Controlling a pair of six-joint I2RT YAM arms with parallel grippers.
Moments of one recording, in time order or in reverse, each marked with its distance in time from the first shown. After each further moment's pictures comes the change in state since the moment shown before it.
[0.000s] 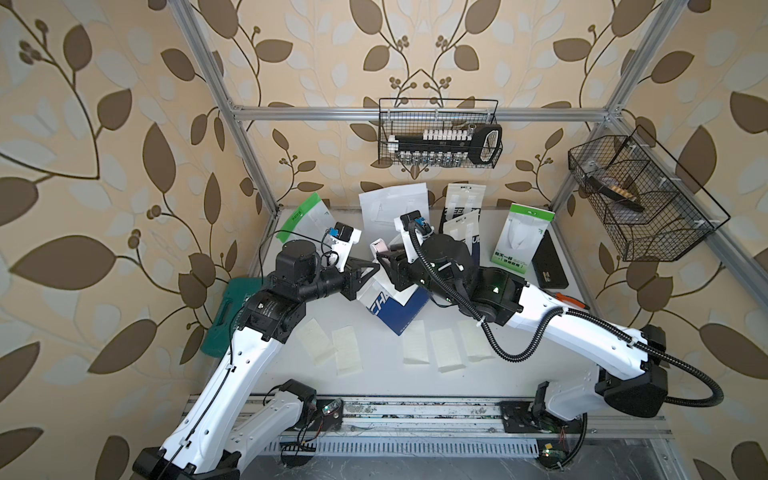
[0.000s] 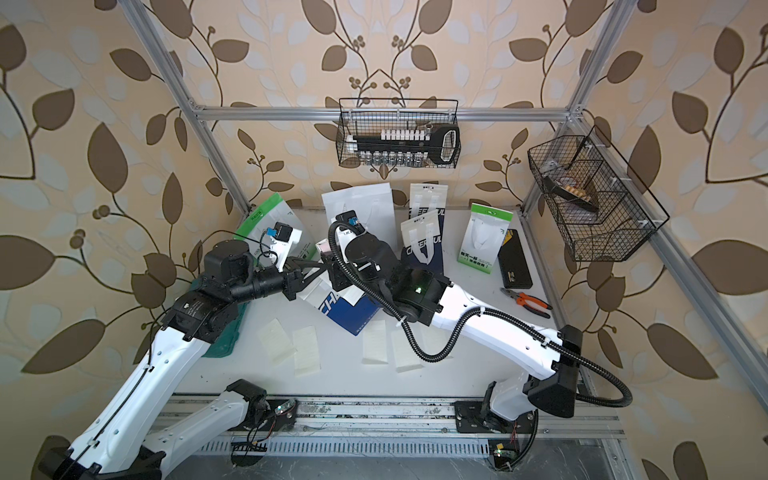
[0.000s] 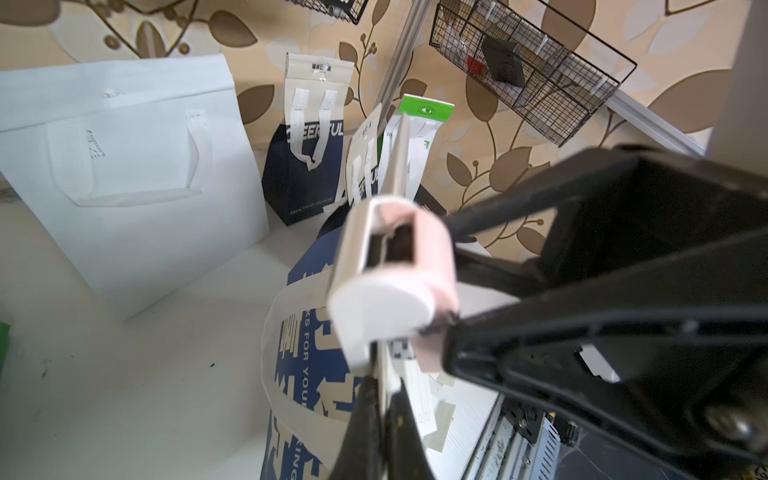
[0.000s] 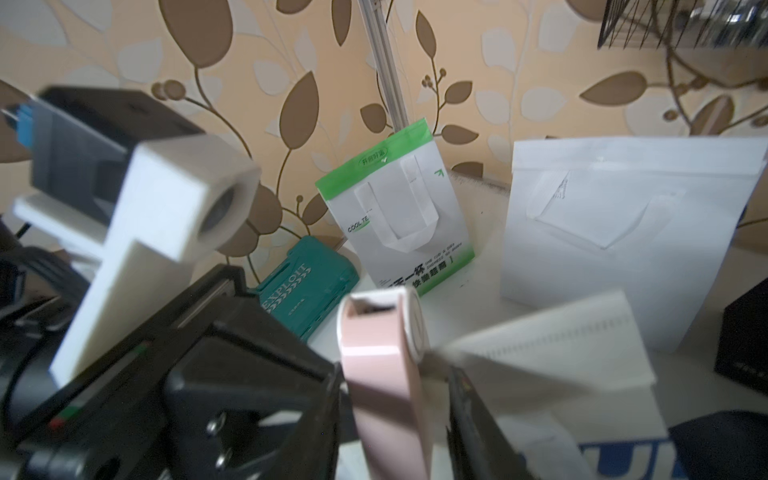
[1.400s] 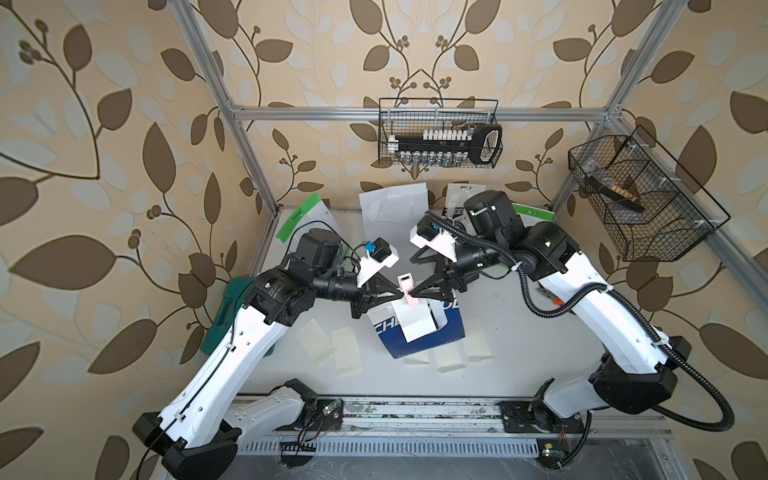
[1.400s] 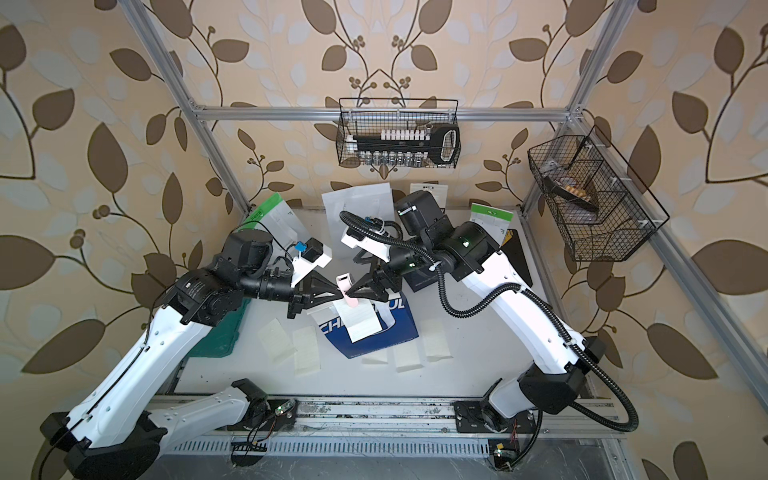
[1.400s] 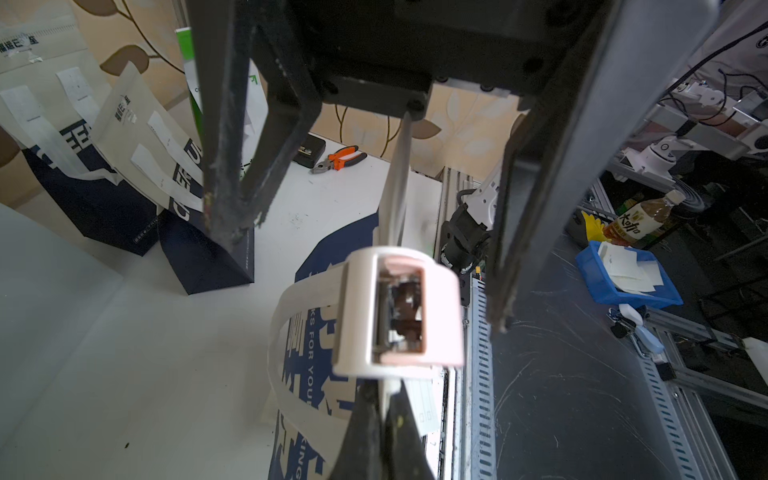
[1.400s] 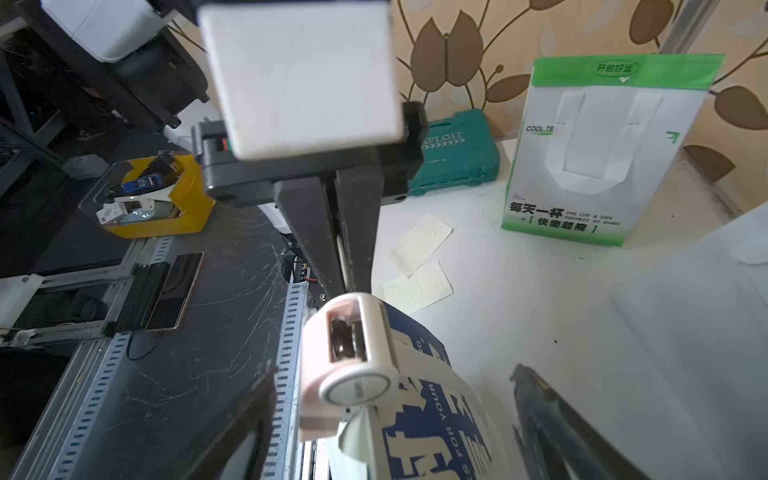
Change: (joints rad) left arm -0.187 0.148 0.260 -0.389 0.236 0.444; right arm -0.339 0.050 0.332 -0.653 -1.000 -0.748
